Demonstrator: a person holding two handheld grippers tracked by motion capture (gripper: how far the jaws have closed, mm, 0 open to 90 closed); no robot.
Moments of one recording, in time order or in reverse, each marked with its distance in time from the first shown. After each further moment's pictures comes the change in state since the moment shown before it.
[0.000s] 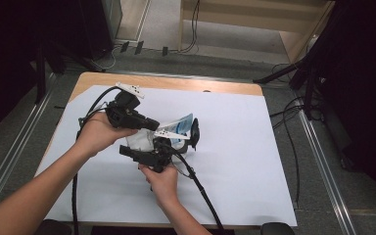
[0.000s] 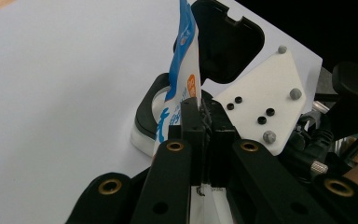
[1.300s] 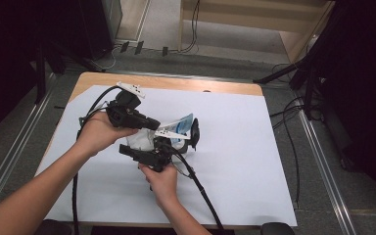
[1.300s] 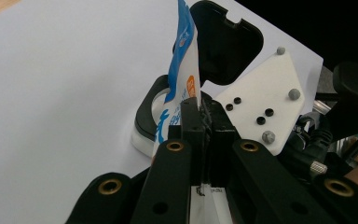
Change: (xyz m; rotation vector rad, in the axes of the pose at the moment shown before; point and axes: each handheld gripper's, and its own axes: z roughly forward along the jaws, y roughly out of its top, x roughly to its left) left arm -0.002 0.002 0.000 0.002 0.003 0.004; right arm 0.000 0.001 0.000 -0.011 0.010 0.000
